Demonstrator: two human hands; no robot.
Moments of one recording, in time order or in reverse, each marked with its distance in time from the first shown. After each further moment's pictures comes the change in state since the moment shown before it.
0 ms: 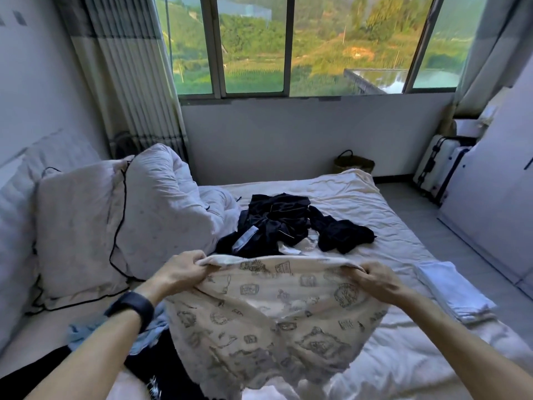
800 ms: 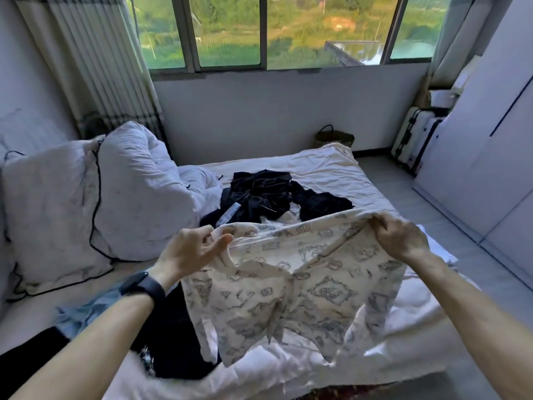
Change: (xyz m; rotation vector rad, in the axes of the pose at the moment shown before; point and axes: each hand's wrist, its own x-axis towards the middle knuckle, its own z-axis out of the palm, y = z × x) left_hand -0.027 0.030 0.053 0.093 0.240 0.366; right_hand -0.041 0.056 -0.050 -0.319 0.353 0.145
